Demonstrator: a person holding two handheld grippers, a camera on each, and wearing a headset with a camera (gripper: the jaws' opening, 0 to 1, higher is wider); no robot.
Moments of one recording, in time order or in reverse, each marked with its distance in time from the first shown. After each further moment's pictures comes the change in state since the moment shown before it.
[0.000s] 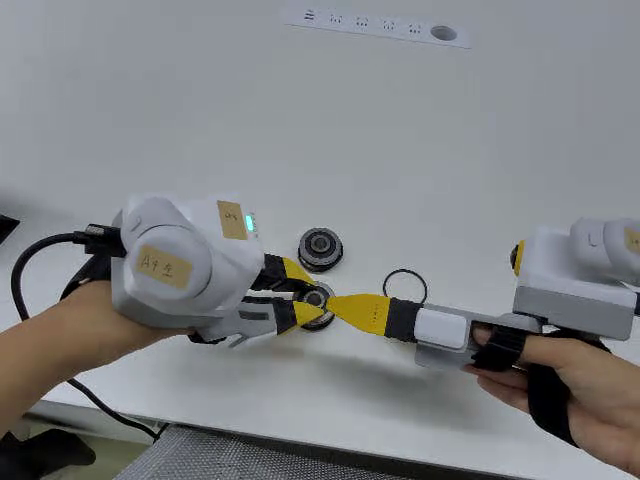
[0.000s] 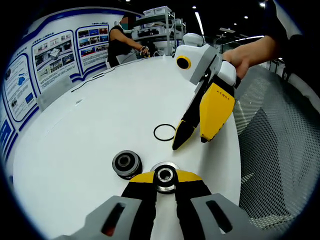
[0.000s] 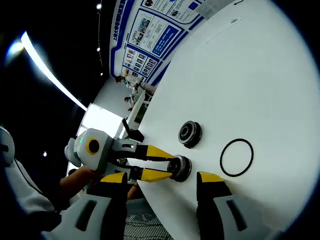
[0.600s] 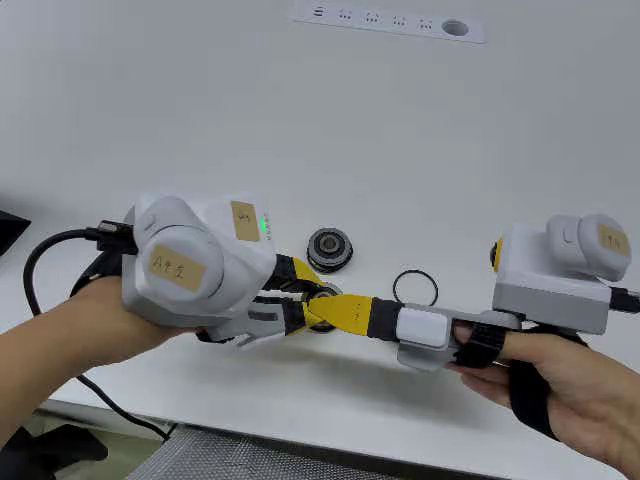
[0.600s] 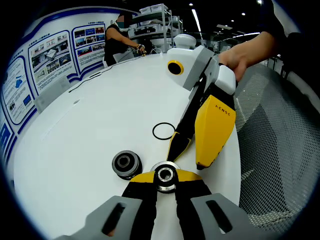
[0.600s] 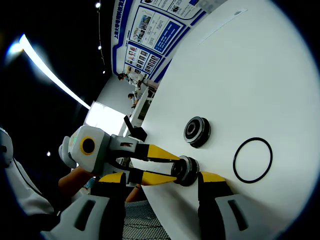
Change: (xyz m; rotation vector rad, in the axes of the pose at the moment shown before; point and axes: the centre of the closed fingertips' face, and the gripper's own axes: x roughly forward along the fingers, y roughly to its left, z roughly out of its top) left arm 0.000 0.001 0.000 0.020 0.025 -0.016; right arm 0.022 0.004 -0.004 0.017 0.030 0.037
